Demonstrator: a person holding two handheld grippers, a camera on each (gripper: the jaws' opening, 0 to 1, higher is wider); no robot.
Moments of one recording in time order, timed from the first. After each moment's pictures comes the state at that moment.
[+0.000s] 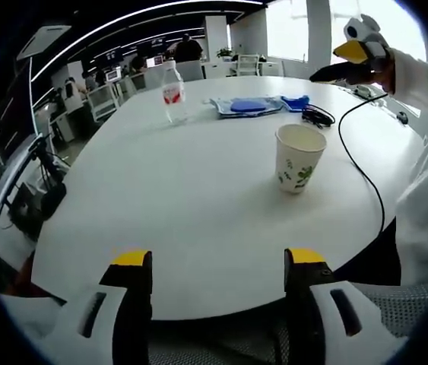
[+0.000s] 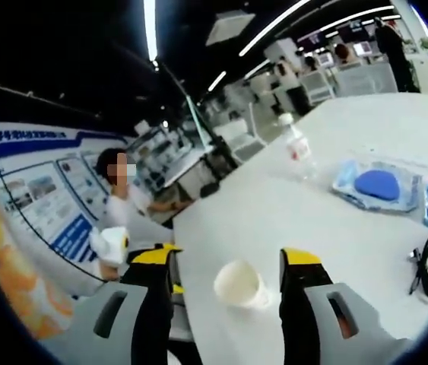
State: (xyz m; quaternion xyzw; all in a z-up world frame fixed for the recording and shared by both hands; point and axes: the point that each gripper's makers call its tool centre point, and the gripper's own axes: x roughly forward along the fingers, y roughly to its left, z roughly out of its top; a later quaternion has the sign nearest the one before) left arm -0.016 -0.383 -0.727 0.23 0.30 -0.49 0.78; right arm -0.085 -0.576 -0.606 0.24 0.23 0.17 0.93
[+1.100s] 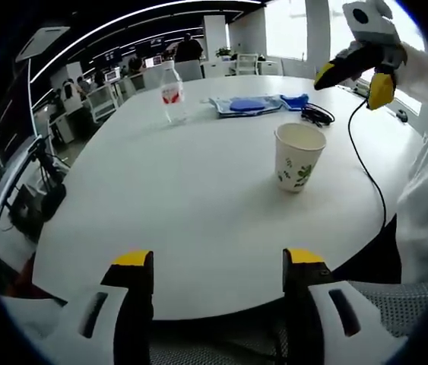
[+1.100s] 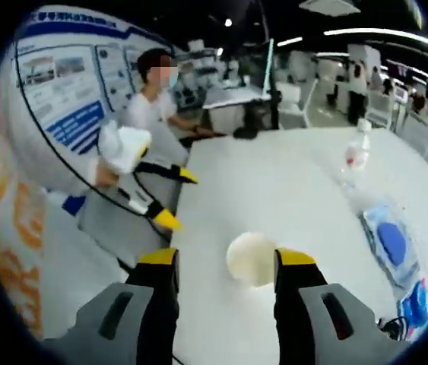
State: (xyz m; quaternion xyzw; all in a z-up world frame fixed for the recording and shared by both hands) left arm -0.016 -0.382 -0.728 0.23 0.30 -0.50 0.78; right arm -0.101 -0.499 -0.643 -0.10 0.34 0.33 0.87
